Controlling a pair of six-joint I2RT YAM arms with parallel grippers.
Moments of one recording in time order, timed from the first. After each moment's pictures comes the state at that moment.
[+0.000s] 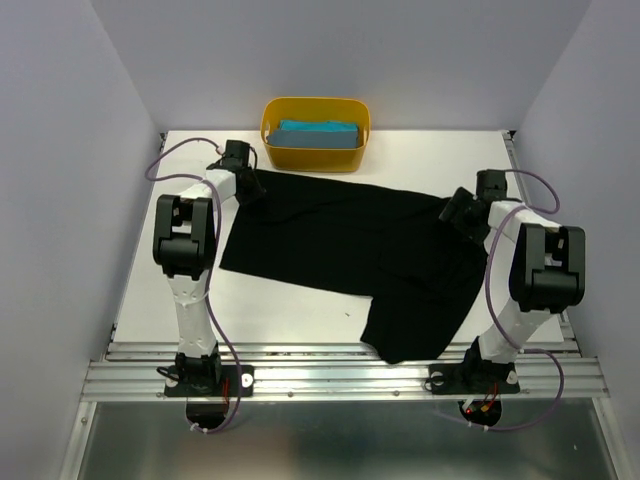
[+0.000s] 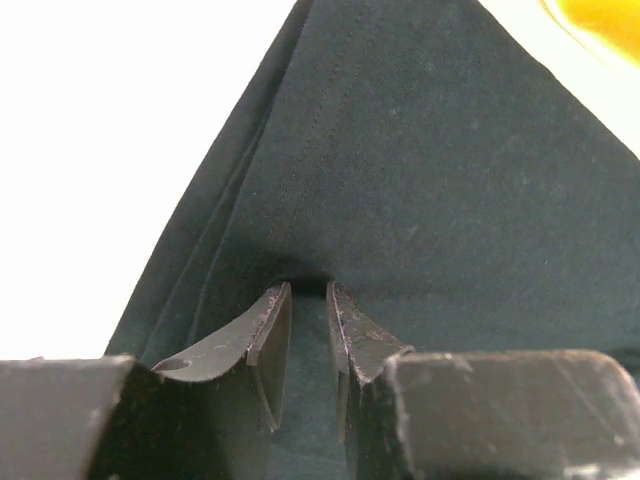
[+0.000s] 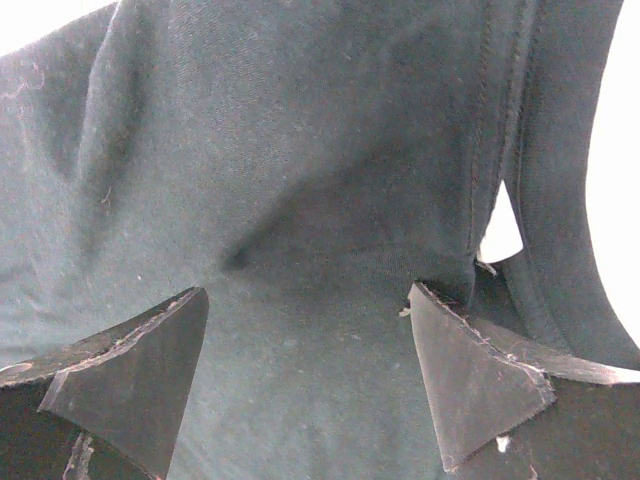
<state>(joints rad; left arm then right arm) -0.13 2.12 1.55 -0.39 0.00 -0.54 -0.12 1.72 1.03 -0.34 -0.03 0.52</state>
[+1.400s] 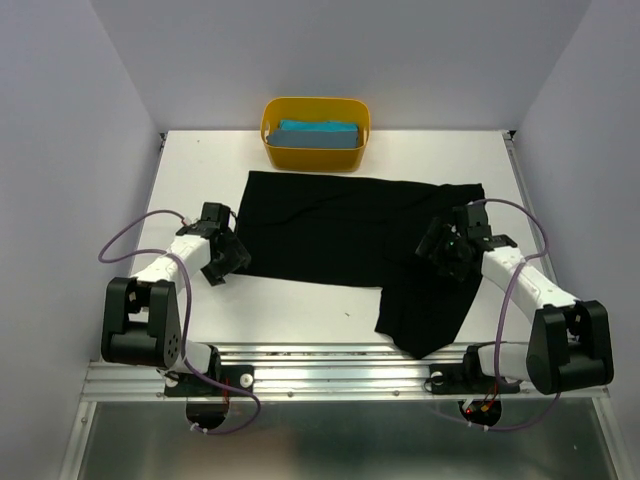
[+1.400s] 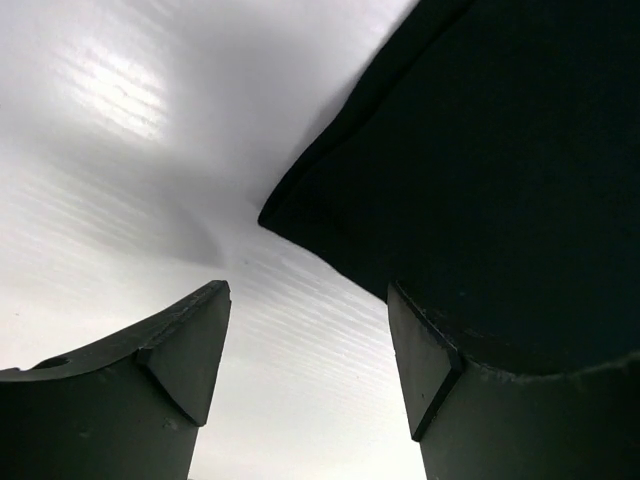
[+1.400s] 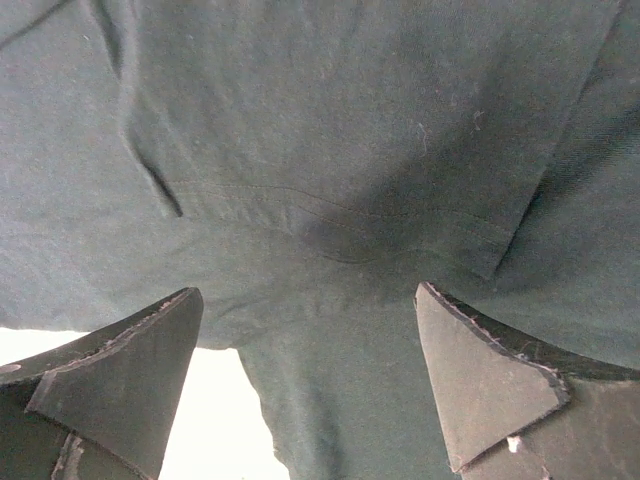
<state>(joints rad) -0.12 1.41 0.80 -0.59 -0.12 -0.72 0.13 1.27 0.72 -0.46 -0.13 0.68</state>
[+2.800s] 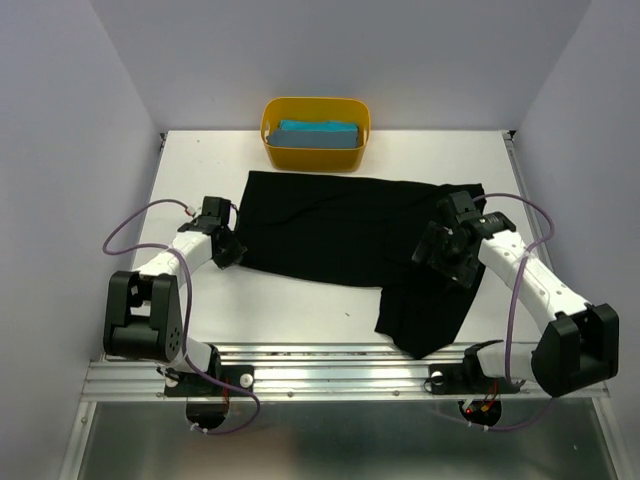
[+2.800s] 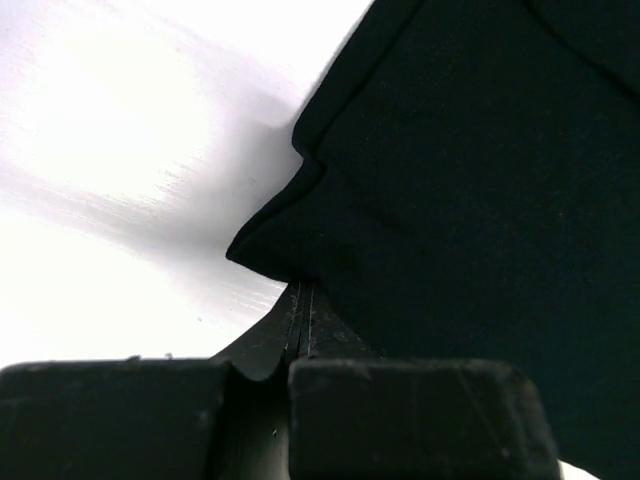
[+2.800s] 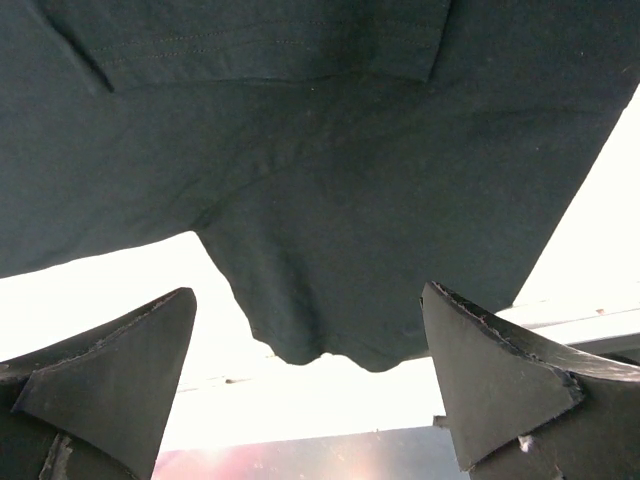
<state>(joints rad) -0.12 1.46 0.80 -0.46 -0.10 -0.68 0.28 1.24 0.96 -0.99 0.05 0.80</state>
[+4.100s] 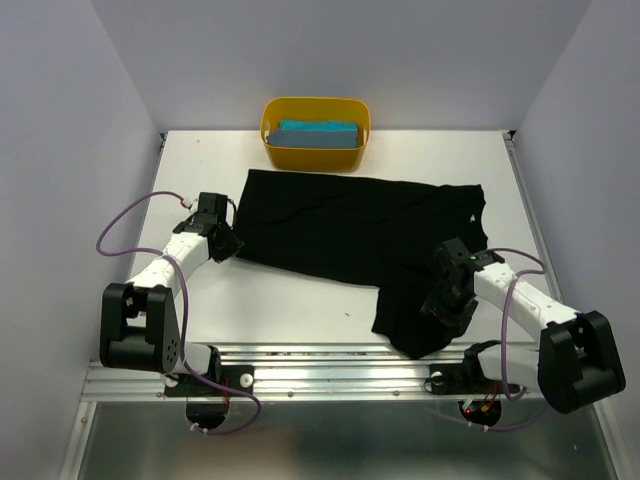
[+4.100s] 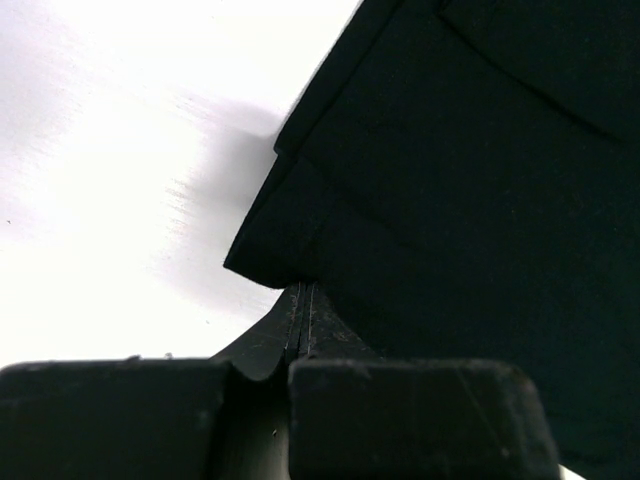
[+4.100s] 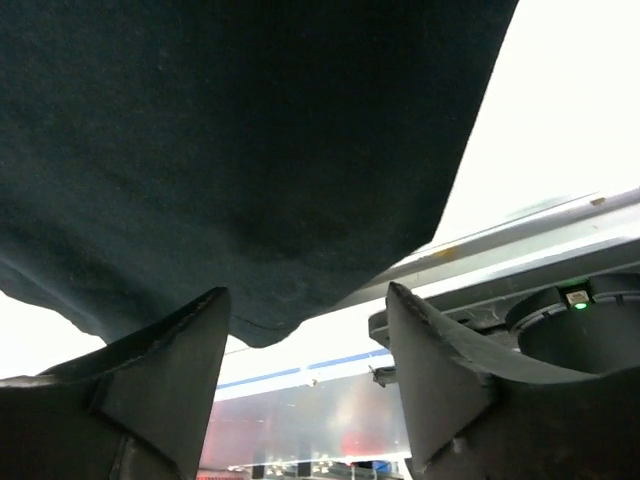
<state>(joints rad) -0.12 1.39 0.83 -0.47 -0.14 -0.65 0.31 1.19 0.62 -1.03 -0.06 0.91</state>
